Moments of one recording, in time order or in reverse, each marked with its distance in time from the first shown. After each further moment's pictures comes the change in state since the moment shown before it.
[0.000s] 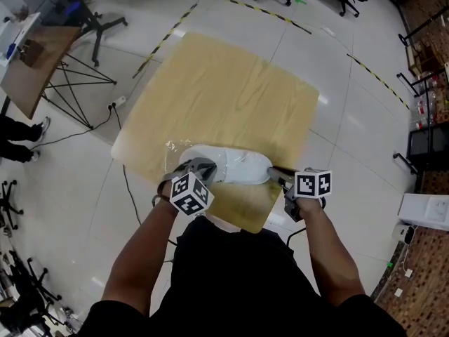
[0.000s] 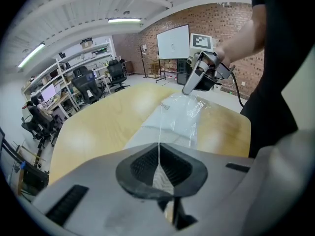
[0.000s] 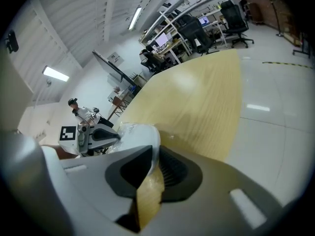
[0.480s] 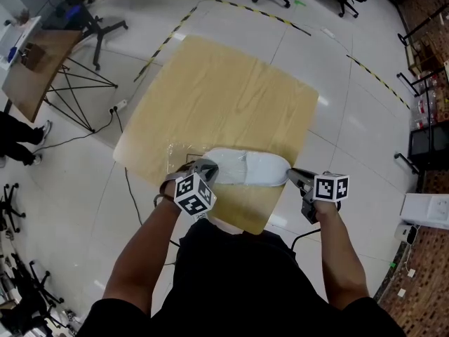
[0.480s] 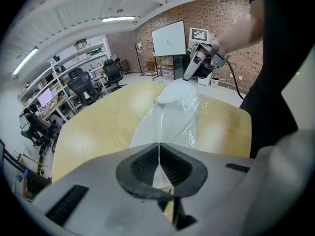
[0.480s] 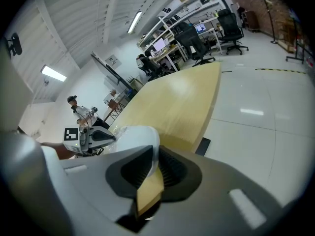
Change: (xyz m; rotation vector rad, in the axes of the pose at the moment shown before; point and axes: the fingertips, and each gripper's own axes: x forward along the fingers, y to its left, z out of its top) left arm 0.007 0.000 -0.002 0.058 0.035 -0.007; right arm -0.047 -0.036 0.007 -0.008 -0.045 -0.056
